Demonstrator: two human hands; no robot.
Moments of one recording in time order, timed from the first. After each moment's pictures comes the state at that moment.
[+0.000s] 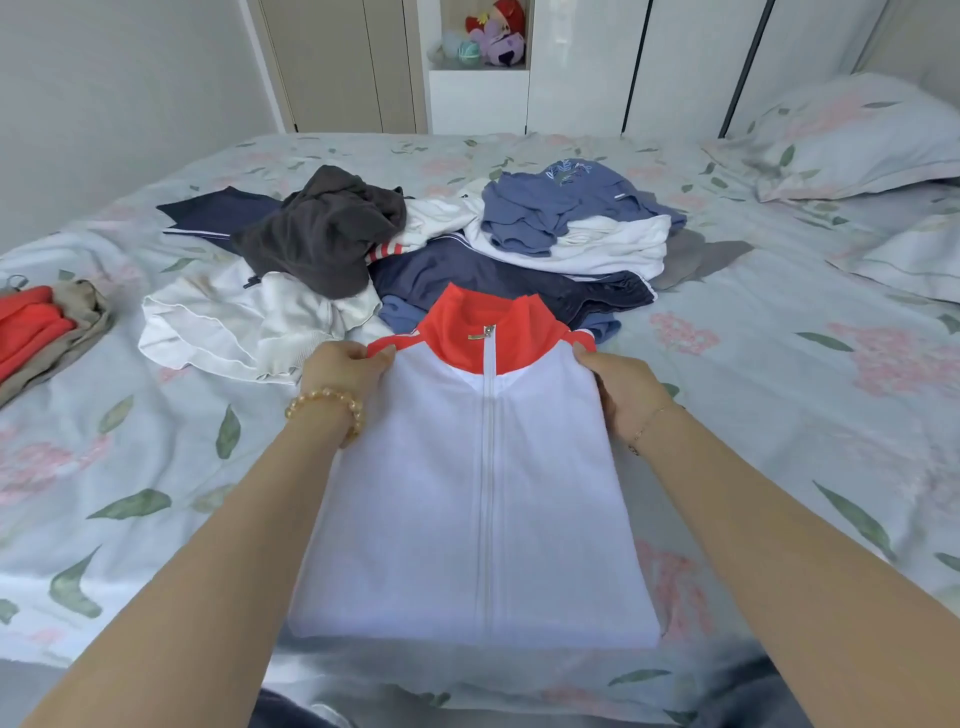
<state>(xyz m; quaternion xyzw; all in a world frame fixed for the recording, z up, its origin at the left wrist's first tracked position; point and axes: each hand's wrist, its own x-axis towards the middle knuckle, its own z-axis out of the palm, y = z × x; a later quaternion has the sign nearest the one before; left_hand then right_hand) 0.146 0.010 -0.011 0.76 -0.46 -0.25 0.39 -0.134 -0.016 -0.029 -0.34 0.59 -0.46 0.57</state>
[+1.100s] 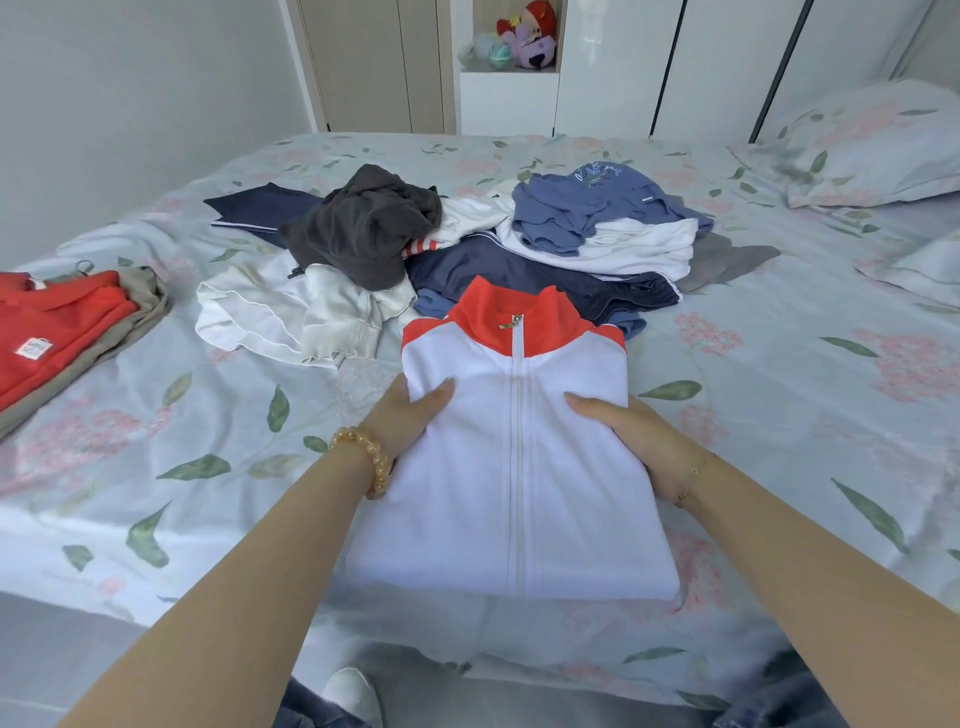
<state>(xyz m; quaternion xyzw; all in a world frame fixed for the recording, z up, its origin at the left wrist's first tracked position) 0.142 0.068 -0.031 0.64 -0.45 -0.49 0.39 -0.125 0.072 -0.006 -0.47 0.50 -0.33 0.64</state>
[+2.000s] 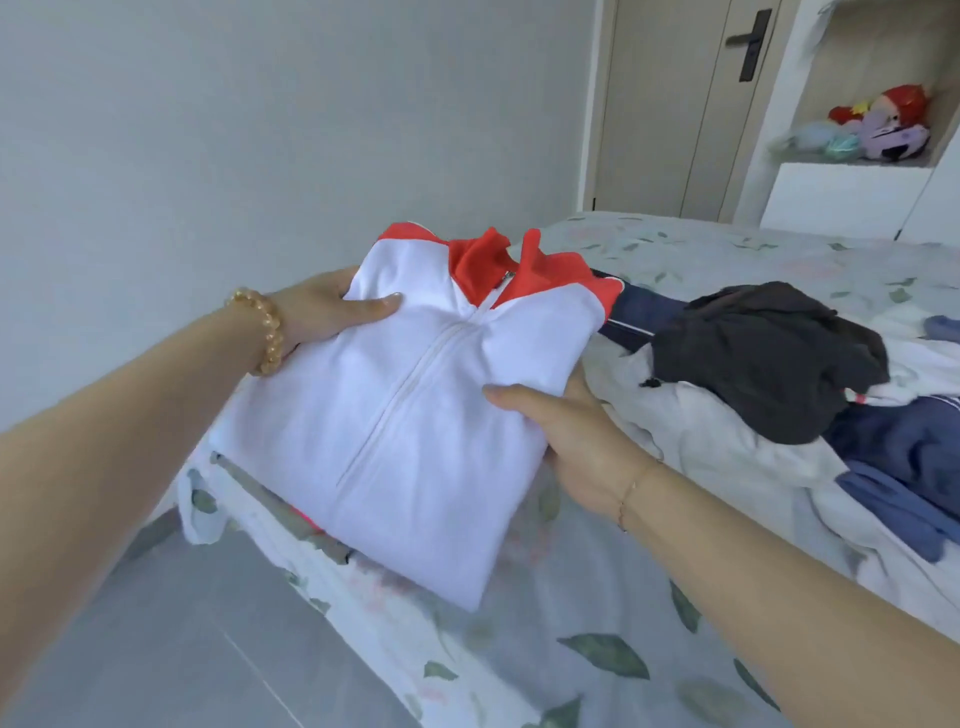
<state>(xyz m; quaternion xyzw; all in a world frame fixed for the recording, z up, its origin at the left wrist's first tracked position) 0.594 0.119 0.156 0.73 -0.50 -0.28 0.36 0.362 0.028 0.066 -0.59 0.22 -0.32 0.71</state>
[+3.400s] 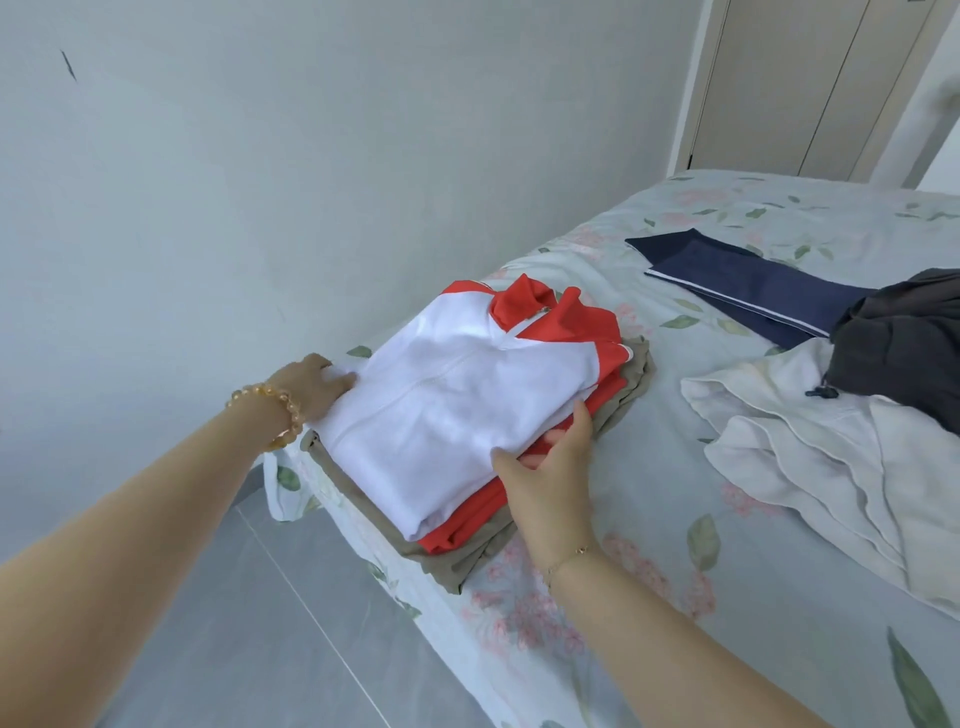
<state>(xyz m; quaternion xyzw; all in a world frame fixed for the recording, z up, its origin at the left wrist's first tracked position) 0.773 0.158 0.015 0.95 -0.27 -0.12 0.15 0.497 0.082 -0.023 -0.62 0.37 -0.37 0.58</state>
